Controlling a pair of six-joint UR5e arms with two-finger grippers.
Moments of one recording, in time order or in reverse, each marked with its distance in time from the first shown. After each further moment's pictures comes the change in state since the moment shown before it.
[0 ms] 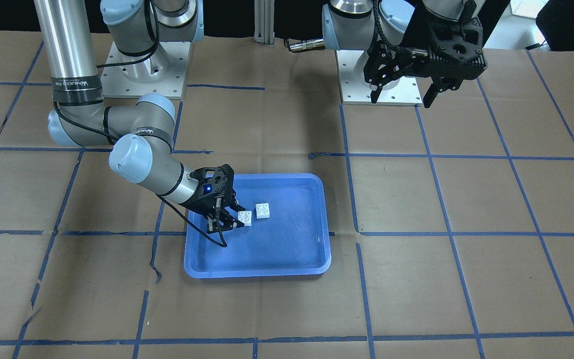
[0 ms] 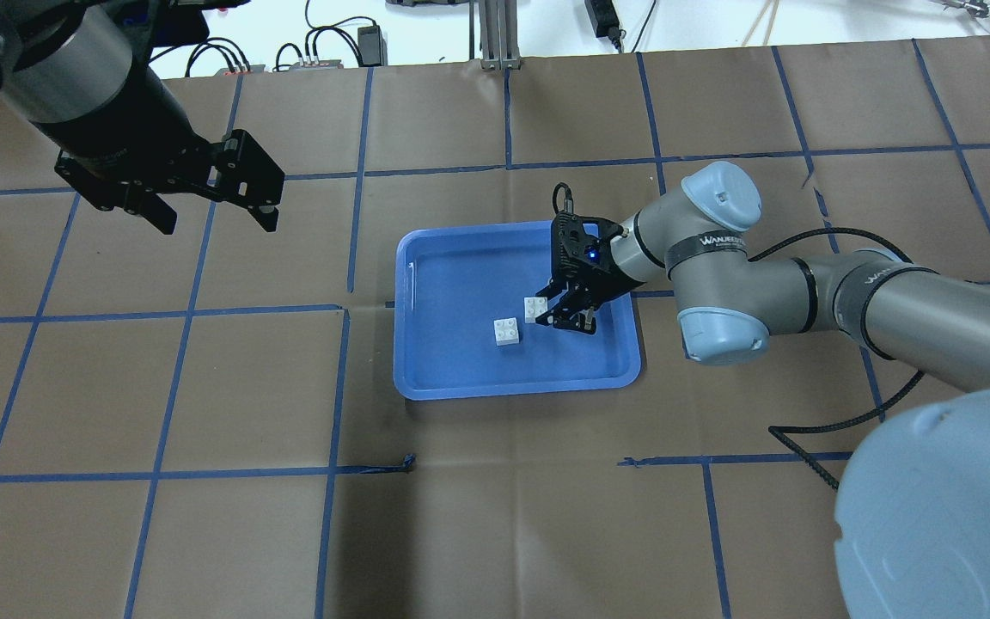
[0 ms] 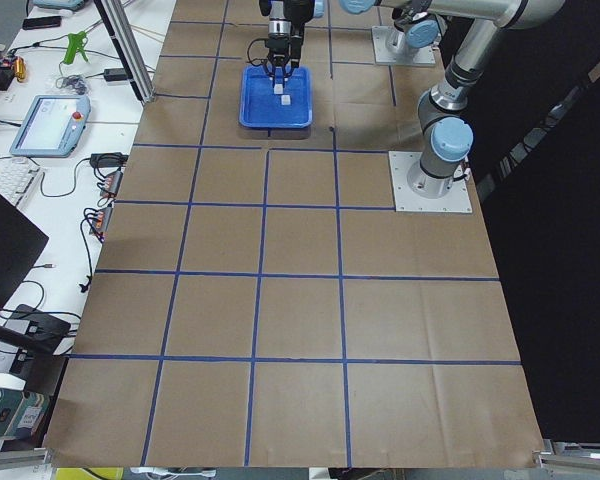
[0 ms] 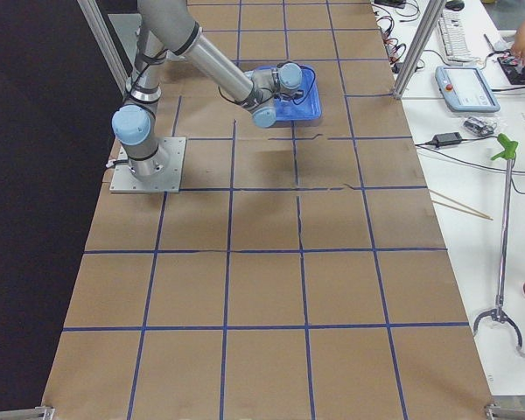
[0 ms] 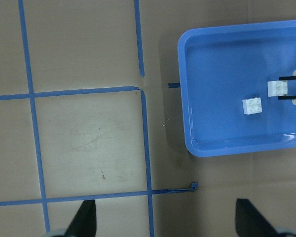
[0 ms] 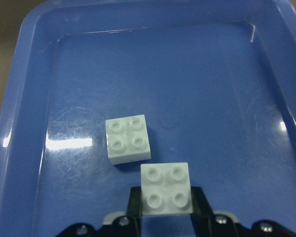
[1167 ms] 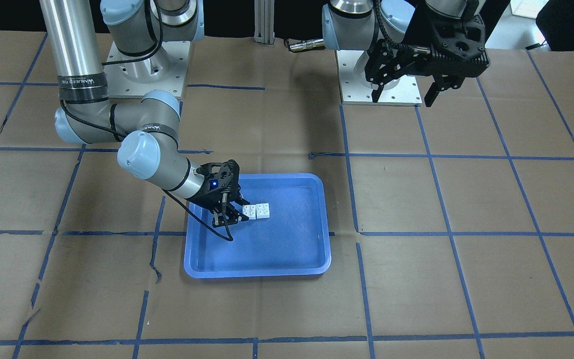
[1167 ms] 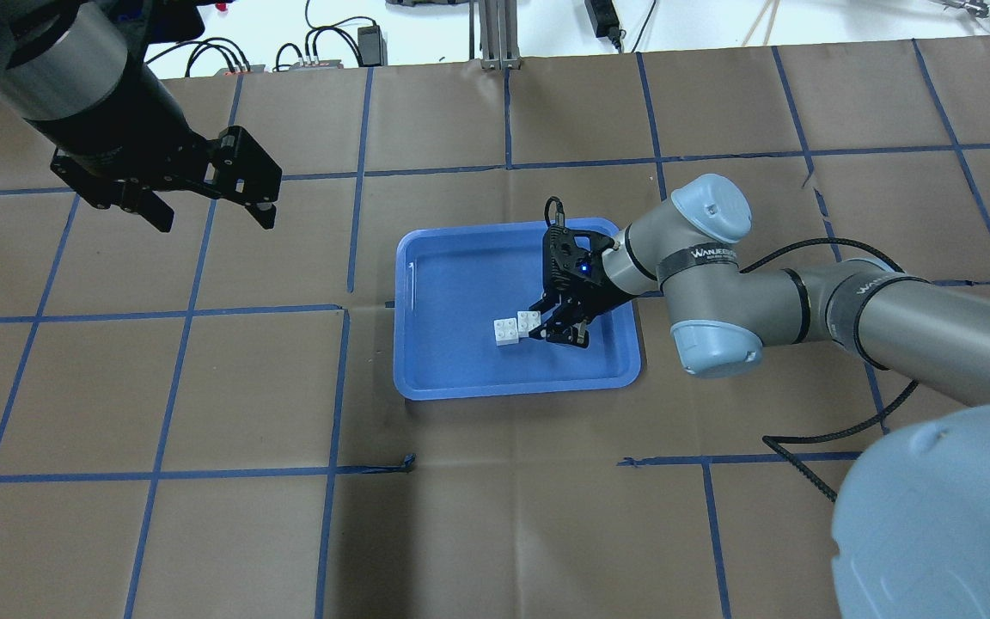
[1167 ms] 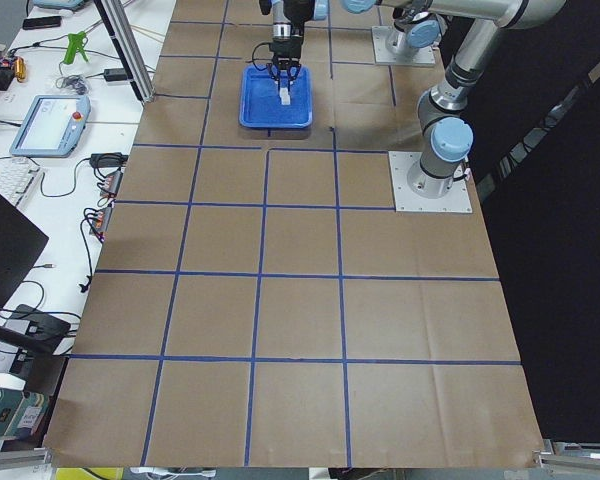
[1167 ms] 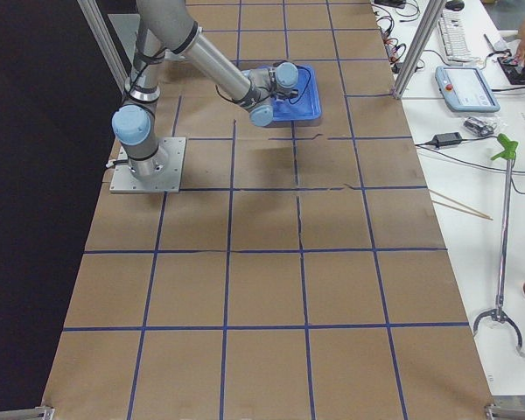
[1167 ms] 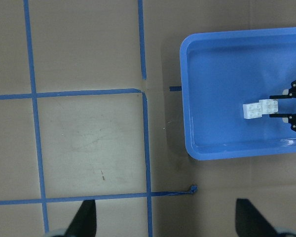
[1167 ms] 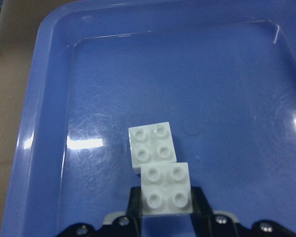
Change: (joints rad) left arm 0.002 0.004 0.003 0.000 0.000 -0.003; right arm 0.013 -0.008 0.022 0.000 0.001 0.023
